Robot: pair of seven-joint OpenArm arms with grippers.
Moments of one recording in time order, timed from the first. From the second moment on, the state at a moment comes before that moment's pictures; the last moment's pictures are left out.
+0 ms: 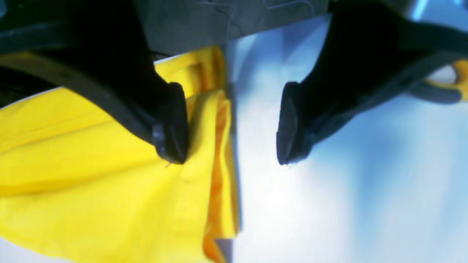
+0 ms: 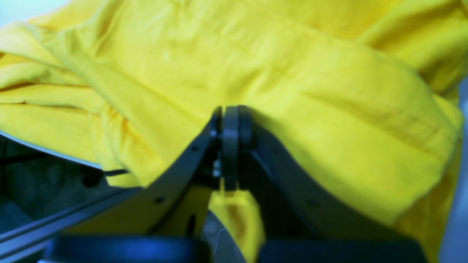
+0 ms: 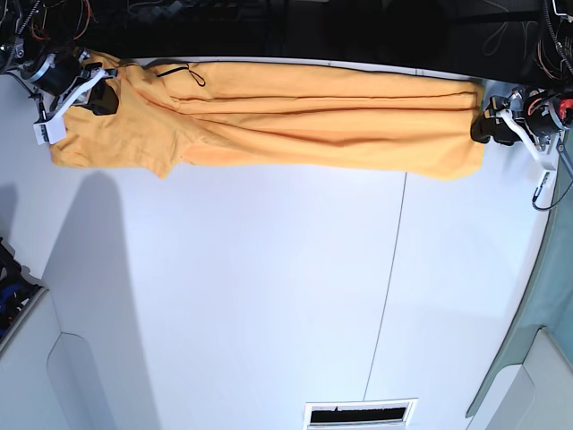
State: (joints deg) left arm 14.5 -30.7 -20.0 72.0 -42.0 -31.1 48.8; right arm -23.1 17.4 20.2 87.9 37.8 33.5 -48.7
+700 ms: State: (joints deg) left arm 17.2 -27.2 -20.2 71.2 -53.4 -37.4 52.7; right arm -23.0 17.4 20.2 87.9 37.8 33.5 -48.7
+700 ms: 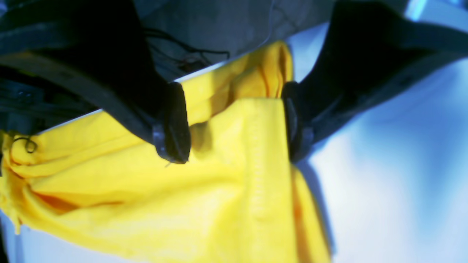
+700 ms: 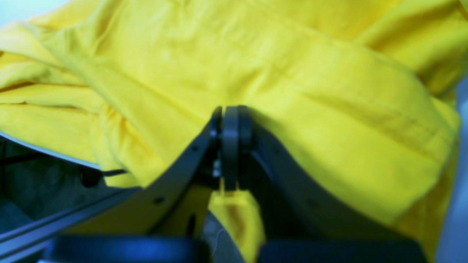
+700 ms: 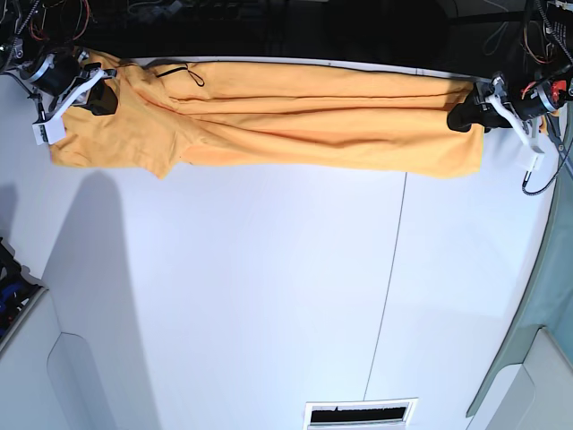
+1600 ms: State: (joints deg) left arm 14.8 -28.5 -12.8 93.3 -50.0 -37.1 49.5; right arm -21.4 17.1 19.4 87.6 38.2 33.5 -48.1
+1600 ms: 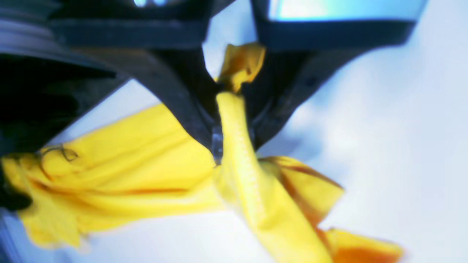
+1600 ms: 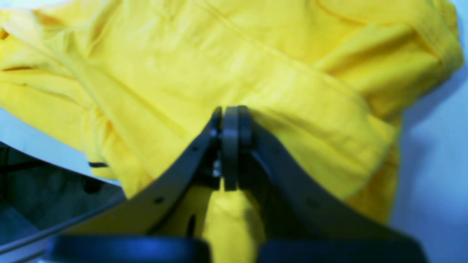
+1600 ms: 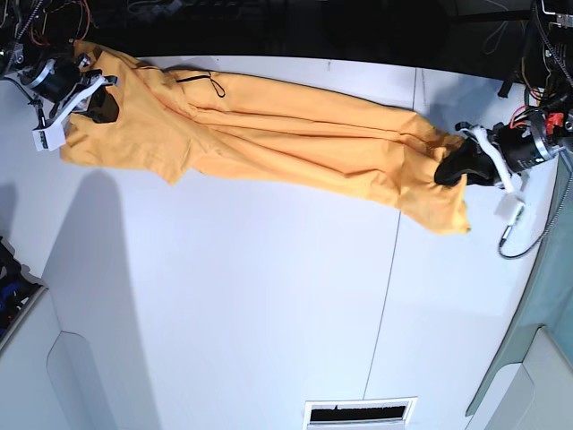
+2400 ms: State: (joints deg) left arm 10.7 -9.6 11.1 87.1 -30.9 -34.5 41.1; right arm -21.3 17.1 19.1 86.9 36.5 33.5 -48.1
